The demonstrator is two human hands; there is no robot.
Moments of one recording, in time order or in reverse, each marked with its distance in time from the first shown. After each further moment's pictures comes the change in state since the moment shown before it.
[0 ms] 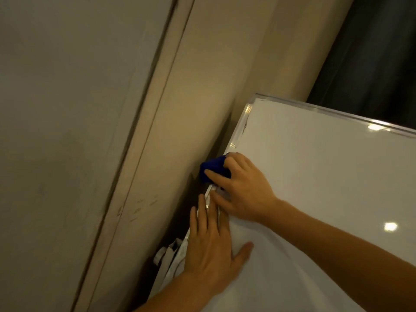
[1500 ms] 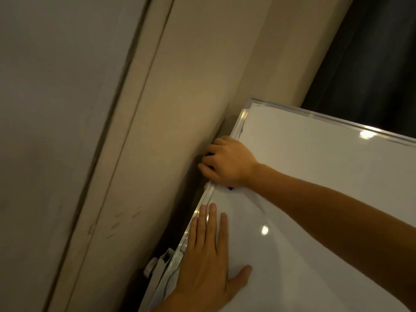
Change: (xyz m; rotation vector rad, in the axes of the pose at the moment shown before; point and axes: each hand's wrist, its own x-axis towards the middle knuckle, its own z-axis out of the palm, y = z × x) left_hand 0.007 0.003 0.006 0.064 -0.103 0.130; right_hand 0.077 0.043 0.005 -0.081 -0.154 -0.191
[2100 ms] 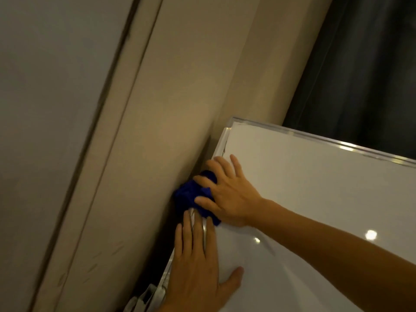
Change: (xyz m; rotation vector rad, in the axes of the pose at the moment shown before) left_hand 0.034 0.003 -0.014 0.090 0.112 -0.066; right_hand -0.044 -0.002 0.001 0.069 -0.060 0.191
